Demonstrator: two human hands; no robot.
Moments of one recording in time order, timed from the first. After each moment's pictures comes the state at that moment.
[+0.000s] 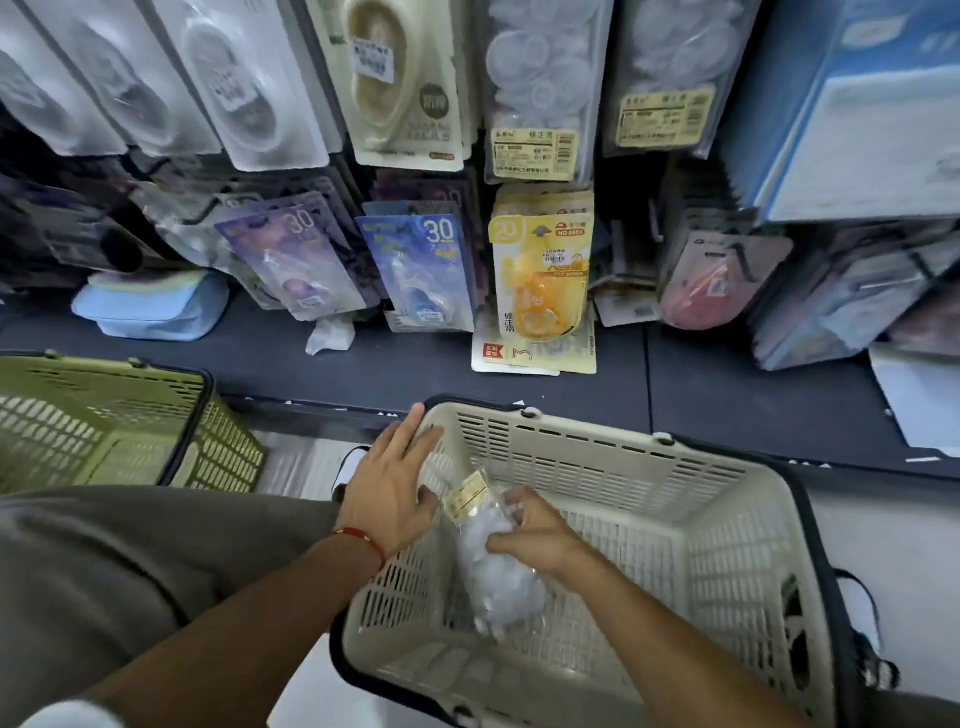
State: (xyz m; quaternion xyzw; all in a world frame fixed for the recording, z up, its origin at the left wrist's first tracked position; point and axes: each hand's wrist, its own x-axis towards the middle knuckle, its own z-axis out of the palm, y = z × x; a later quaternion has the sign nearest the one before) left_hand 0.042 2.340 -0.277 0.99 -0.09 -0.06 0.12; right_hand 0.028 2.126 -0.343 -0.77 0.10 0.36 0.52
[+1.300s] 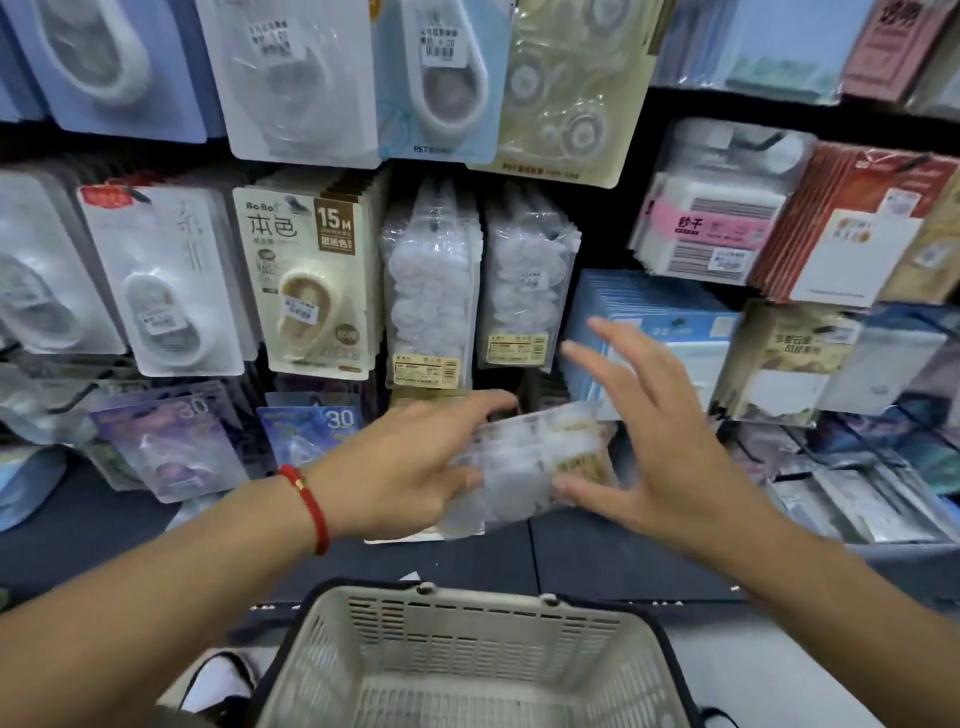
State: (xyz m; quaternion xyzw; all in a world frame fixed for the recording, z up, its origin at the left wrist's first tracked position) left_hand 0.130 2.232 -0.009 0.89 -0.39 -0.02 0.23; right_hand 0.064 1.984 -0.007 -0.95 -0.19 -0.21 0.13
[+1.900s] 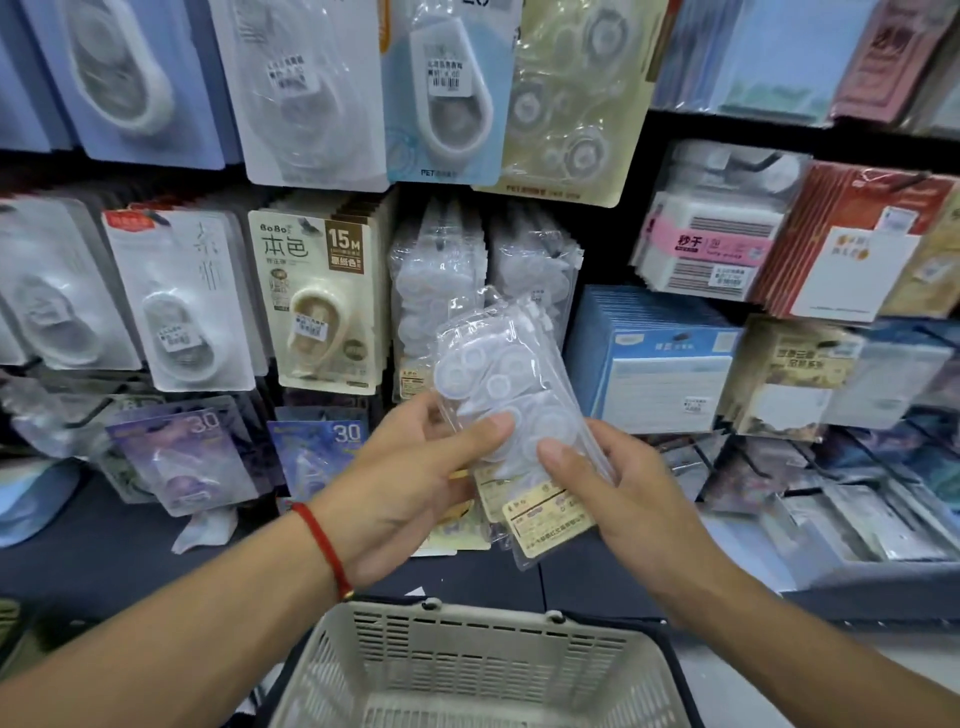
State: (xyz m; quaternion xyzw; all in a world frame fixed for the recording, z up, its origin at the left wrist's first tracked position) left_hand 0.099 2.213 -0.004 0.55 -0.09 -0.20 0.80; right_hand 0.058 2.021 -0.027 -0.74 -0.06 -0.06 0.67
